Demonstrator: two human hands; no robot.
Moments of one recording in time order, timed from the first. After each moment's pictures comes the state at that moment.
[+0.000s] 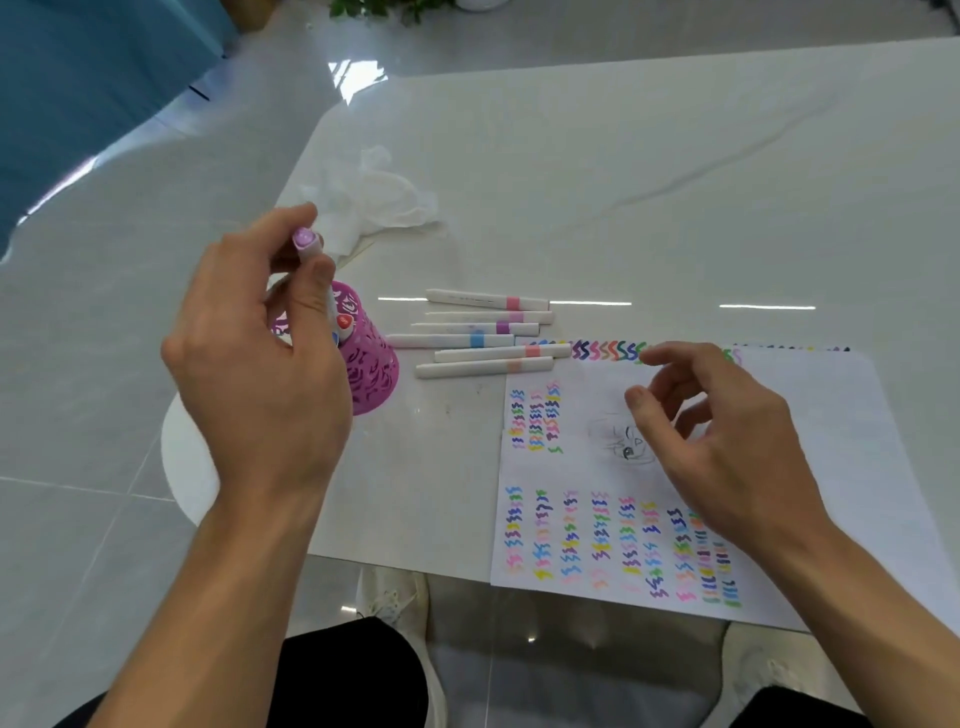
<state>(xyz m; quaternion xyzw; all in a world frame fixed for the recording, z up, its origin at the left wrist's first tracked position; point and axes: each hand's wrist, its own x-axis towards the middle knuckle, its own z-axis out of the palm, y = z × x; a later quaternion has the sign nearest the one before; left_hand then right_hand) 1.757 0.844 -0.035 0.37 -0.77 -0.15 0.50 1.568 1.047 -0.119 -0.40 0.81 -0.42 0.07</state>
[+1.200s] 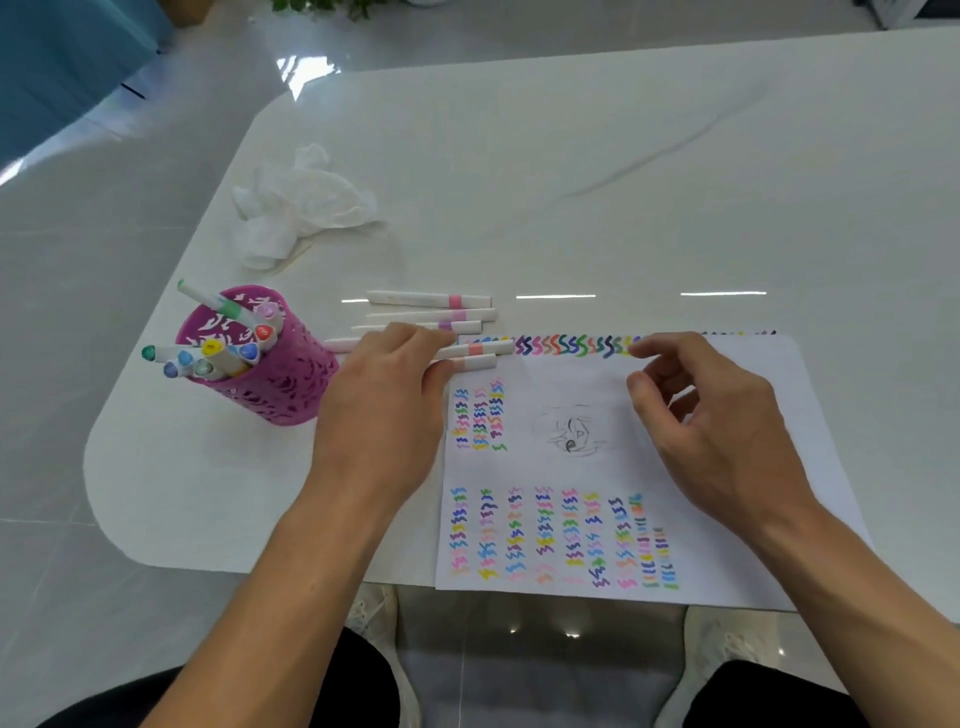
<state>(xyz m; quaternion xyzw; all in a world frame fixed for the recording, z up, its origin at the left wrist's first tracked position) 1.705 0.885 -0.081 0.33 -0.92 -0.16 0.14 1.540 1.075 -0.125 -0.36 0.83 -0.41 0.07</state>
